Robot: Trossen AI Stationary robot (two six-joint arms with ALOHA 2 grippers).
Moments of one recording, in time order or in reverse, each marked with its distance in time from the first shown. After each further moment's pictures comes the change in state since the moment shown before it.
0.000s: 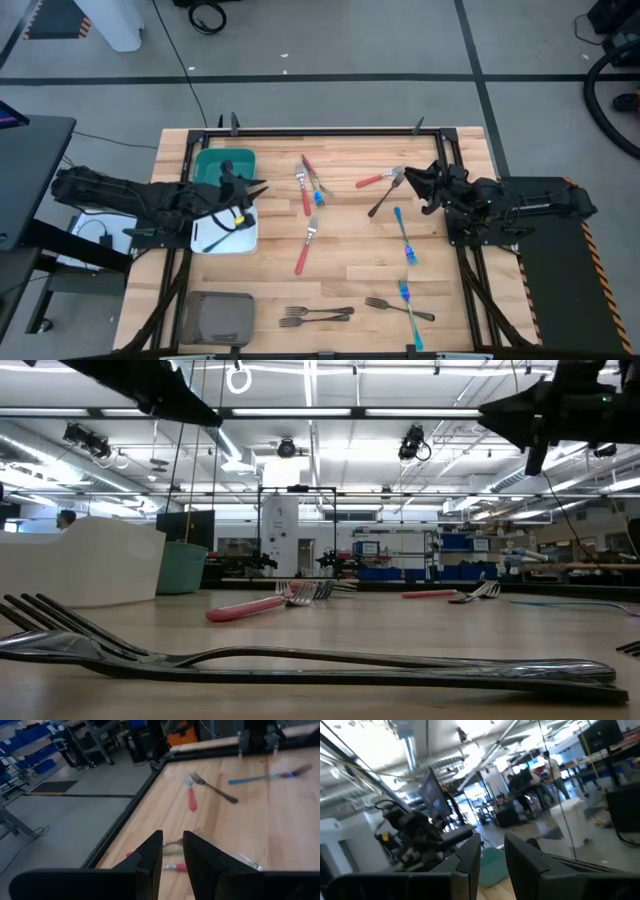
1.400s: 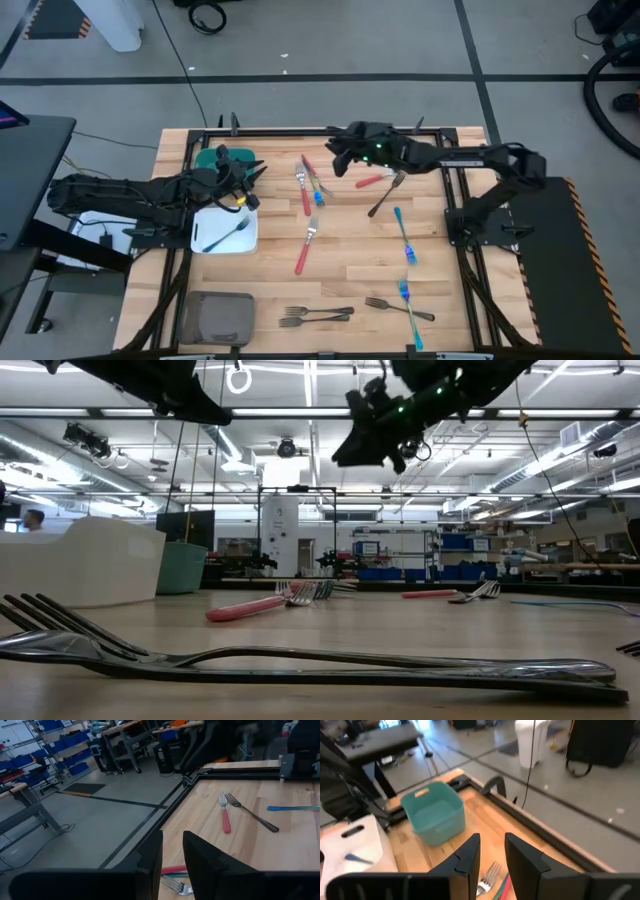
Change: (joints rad) left arm 0.154 0.003 0.000 0.116 0.001 0.042; right arm -0.324 1.180 0.981 -0.452 -0.270 -0.021
